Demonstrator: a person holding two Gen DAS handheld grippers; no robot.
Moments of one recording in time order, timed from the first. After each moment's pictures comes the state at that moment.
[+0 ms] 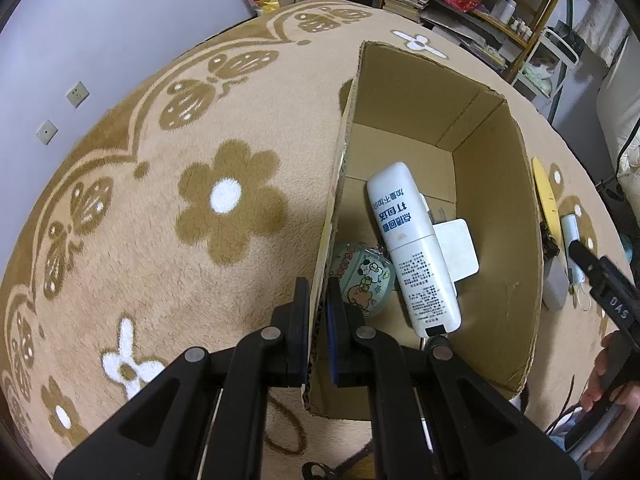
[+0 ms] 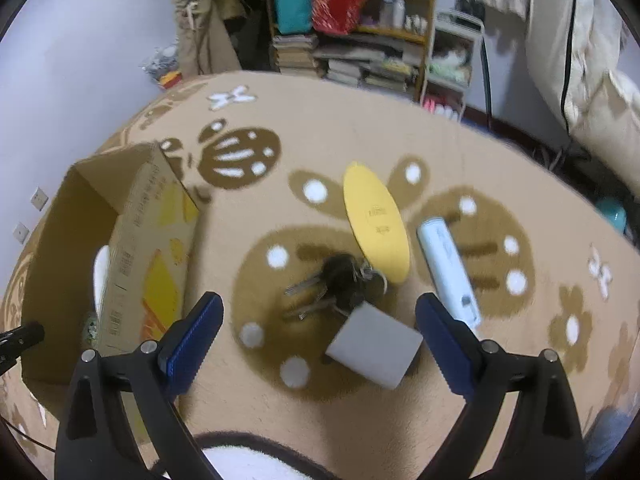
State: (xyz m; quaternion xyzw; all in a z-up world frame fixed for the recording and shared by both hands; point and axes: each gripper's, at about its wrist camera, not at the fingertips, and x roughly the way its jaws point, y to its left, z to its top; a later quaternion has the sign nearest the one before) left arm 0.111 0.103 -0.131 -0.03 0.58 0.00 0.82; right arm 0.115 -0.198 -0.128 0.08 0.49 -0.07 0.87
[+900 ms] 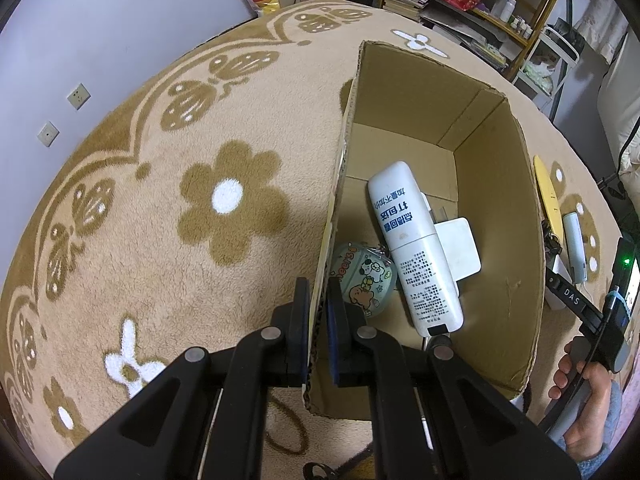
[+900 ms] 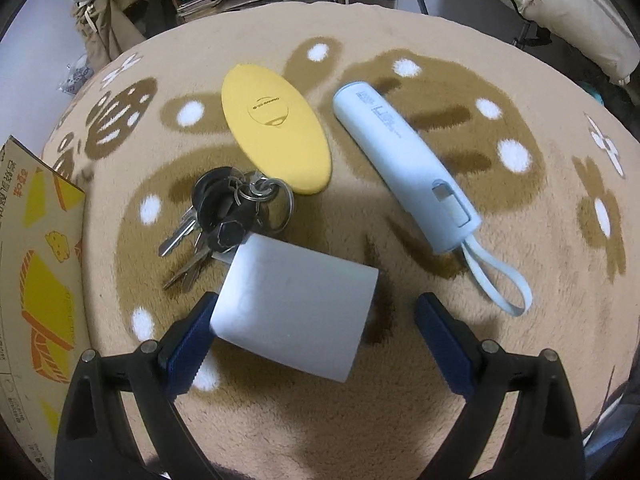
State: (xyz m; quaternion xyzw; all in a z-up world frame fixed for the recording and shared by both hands) left arm 0.112 0.101 -0.131 -0.02 0.58 0.00 0.82; right arm 0.105 -0.249 -0.216 0.18 0.55 -0.17 0.80
